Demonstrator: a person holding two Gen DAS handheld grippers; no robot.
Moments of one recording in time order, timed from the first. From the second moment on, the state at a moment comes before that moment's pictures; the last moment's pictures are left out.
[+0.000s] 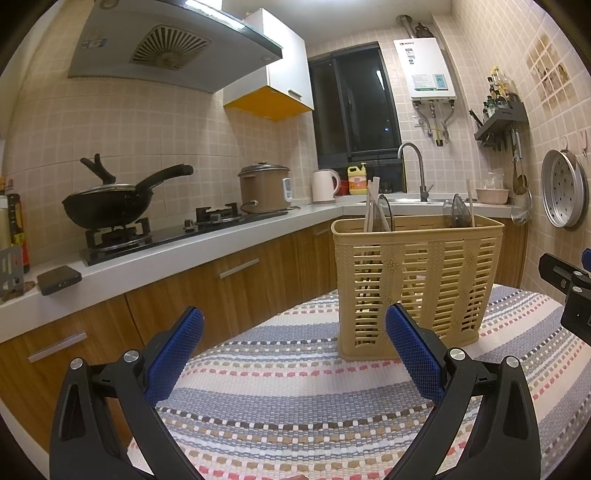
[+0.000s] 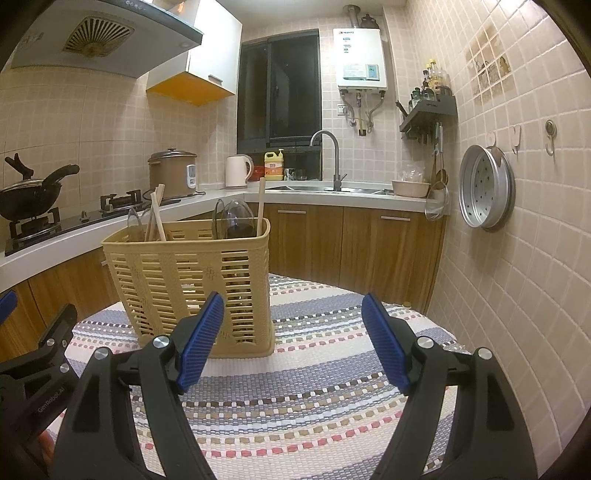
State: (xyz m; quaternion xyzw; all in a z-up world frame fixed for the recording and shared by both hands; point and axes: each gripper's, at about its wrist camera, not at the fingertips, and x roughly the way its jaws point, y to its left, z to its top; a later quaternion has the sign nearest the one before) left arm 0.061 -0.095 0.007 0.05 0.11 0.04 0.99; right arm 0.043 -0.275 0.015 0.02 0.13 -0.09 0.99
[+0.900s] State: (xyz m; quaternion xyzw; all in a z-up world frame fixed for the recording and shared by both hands) left arm 0.060 -0.097 0.005 0.05 0.11 0.05 0.99; right arm 0.046 -0.272 0.013 0.01 0.13 -0.08 0.99
